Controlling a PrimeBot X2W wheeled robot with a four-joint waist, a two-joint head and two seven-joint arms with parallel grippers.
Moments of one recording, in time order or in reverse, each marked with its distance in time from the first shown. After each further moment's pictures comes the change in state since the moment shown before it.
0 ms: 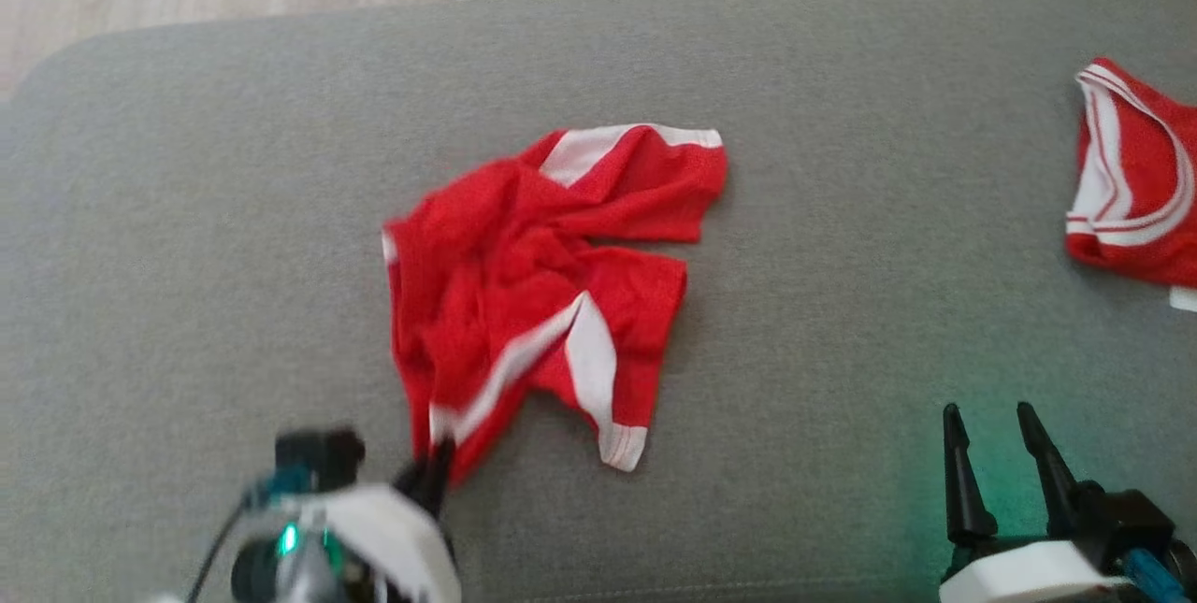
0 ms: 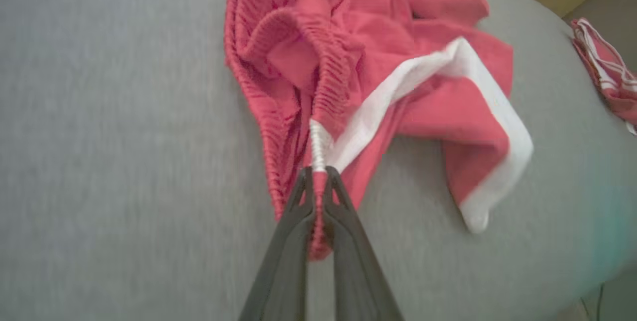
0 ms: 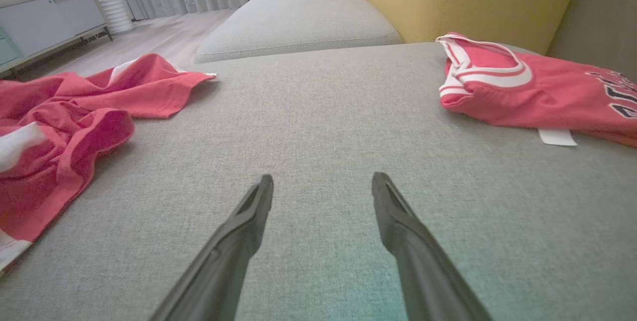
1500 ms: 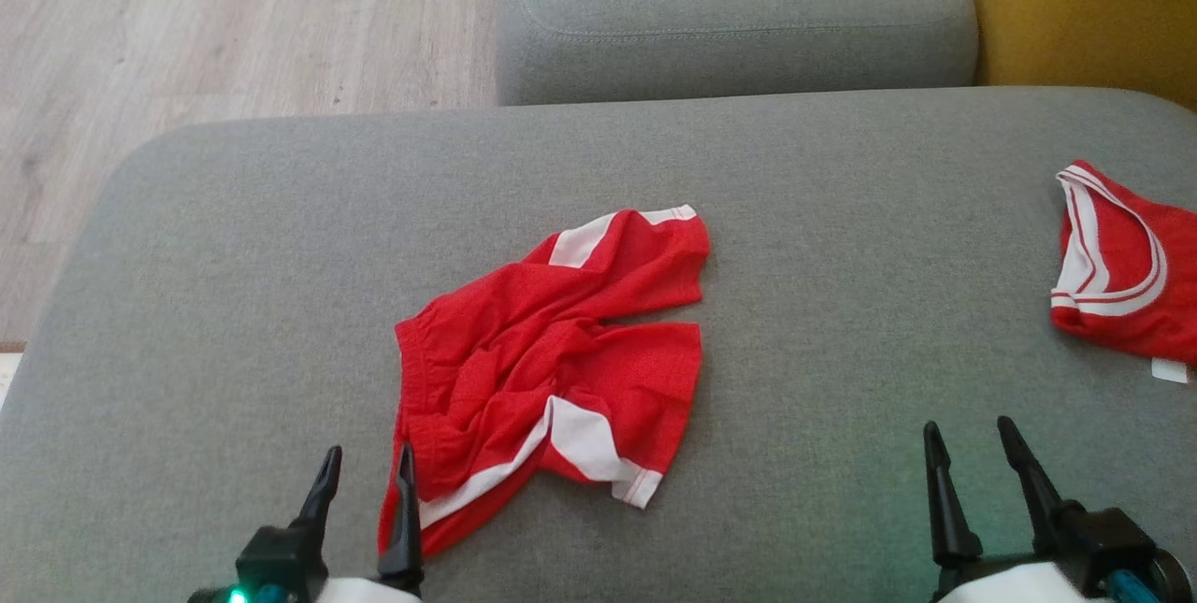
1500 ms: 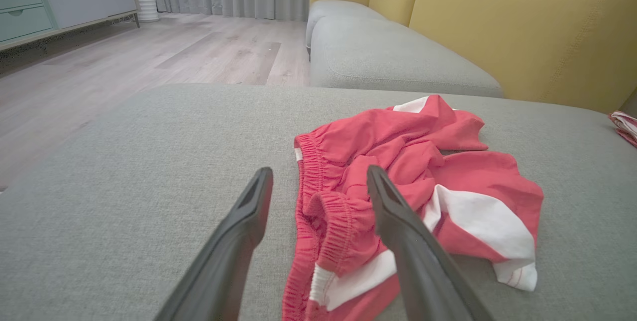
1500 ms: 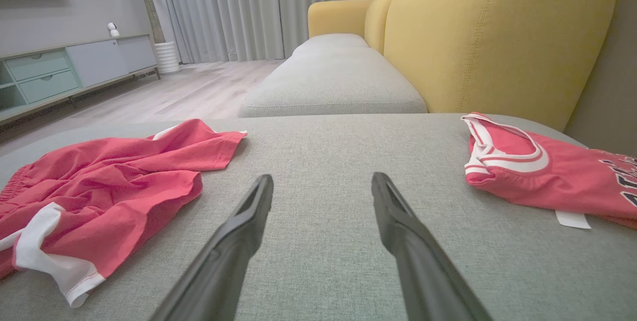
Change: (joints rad) left arm 0.166 0.005 0.008 -0.042 0.218 0.153 -0.447; right arm 0.047 0.000 0.035 -0.049 -0.027 0.000 0.000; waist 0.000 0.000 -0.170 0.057
